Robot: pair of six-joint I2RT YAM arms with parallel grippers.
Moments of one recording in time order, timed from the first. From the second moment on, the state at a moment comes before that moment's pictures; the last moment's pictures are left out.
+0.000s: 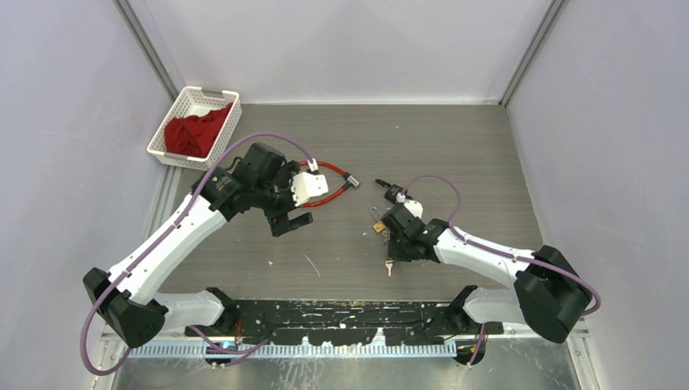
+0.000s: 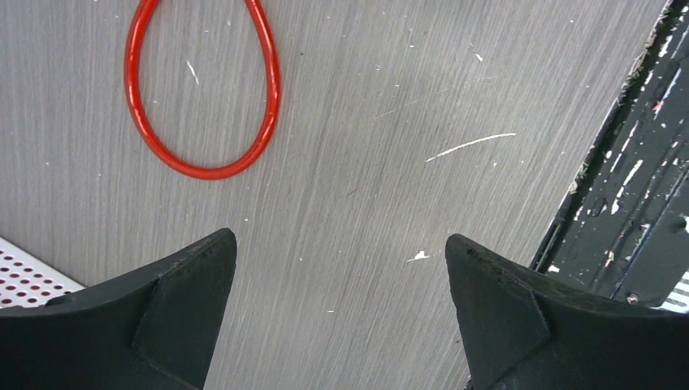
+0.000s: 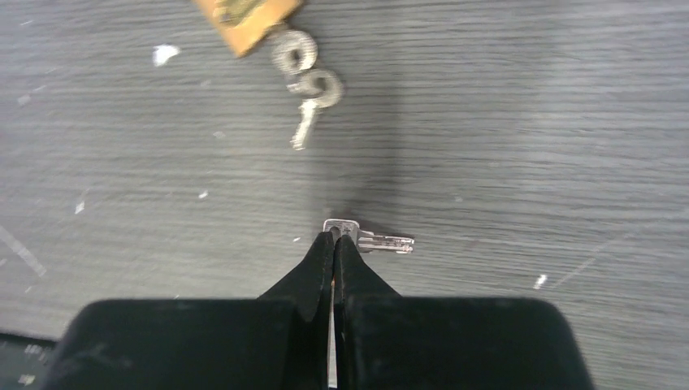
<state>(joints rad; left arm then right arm) -0.65 1.22 1.29 -1.01 0.21 0.65 0.77 1.24 0.60 -0.51 0.20 0.85</state>
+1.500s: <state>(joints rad) -0.65 1.00 1.04 -0.65 0.79 0.35 0.80 1.18 0.72 0.49 -0.69 1.17</state>
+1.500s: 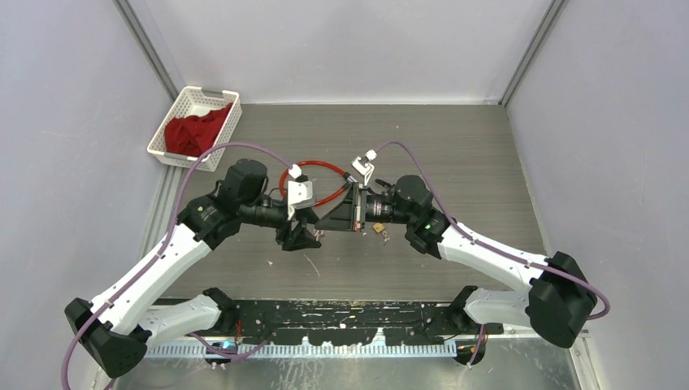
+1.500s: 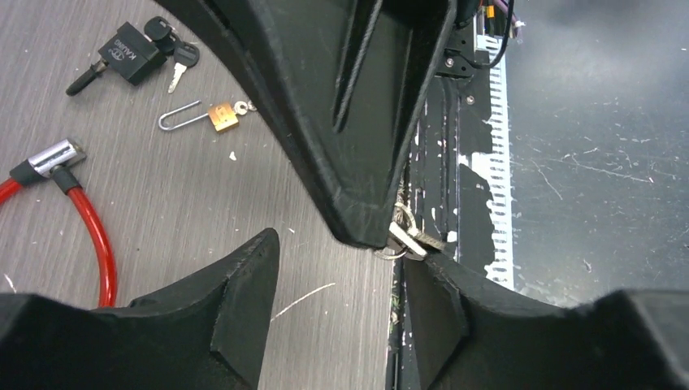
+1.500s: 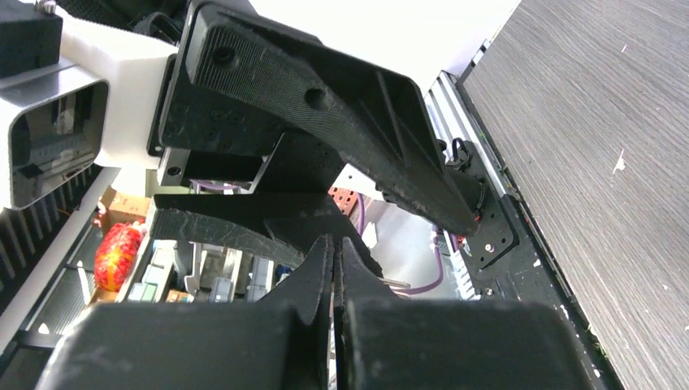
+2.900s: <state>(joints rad) -0.65 0.99 1.10 -0.78 0.68 0.37 0.80 1.09 0.72 0.31 -0.57 1.06</state>
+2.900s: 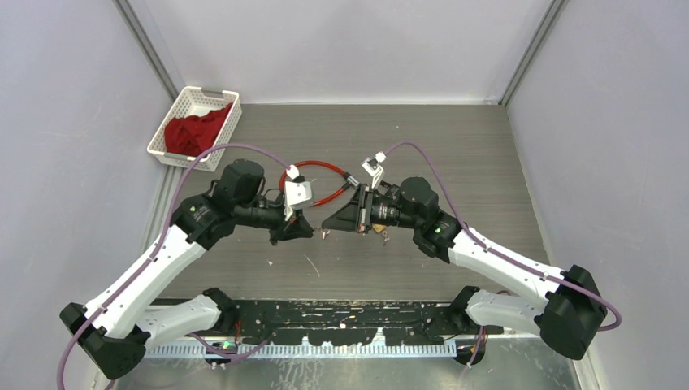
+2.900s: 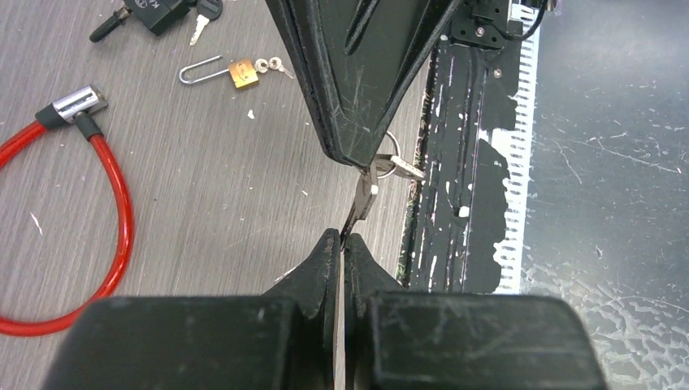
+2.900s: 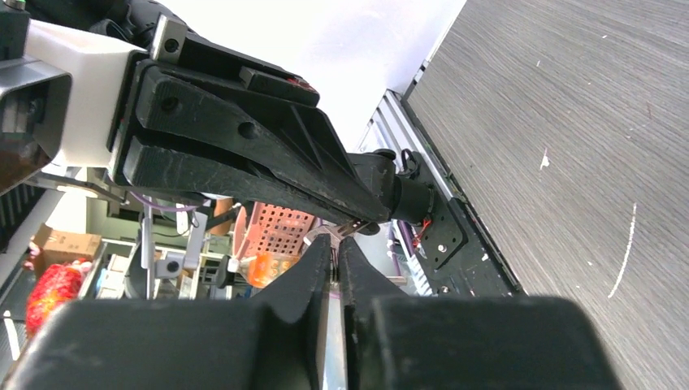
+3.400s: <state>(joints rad) -0.65 1.16 1.31 -0.99 0.79 0.31 0.80 1.08 0.72 0.19 -0.61 0.98</state>
